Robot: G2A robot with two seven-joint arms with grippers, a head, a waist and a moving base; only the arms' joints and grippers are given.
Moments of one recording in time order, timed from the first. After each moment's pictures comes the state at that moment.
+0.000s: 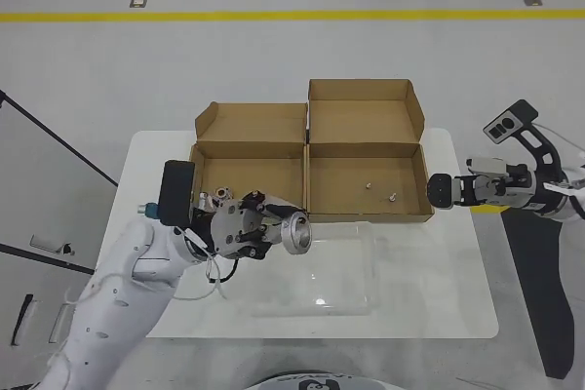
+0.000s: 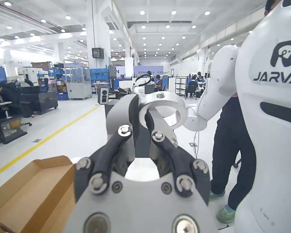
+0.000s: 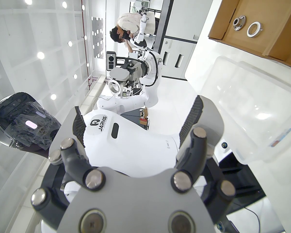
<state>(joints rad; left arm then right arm) 1.35 -1.05 -1.22 -2.03 0.72 -0.98 0.11 -1.28 -0.95 1.76 -1.75 0.62 0.24 1.49</state>
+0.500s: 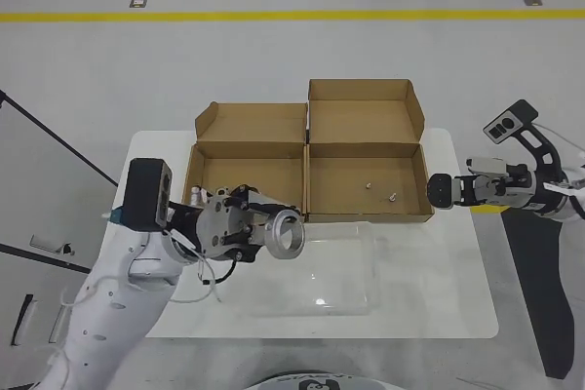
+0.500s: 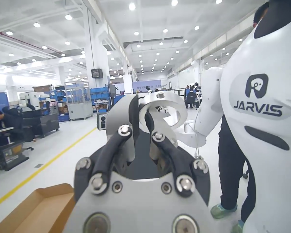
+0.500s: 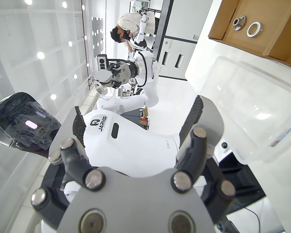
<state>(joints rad) 1.34 -1.07 -1.23 -2.07 0.74 -0.98 0.24 -1.28 -0.95 1.76 -1.75 0.62 0.24 1.49</state>
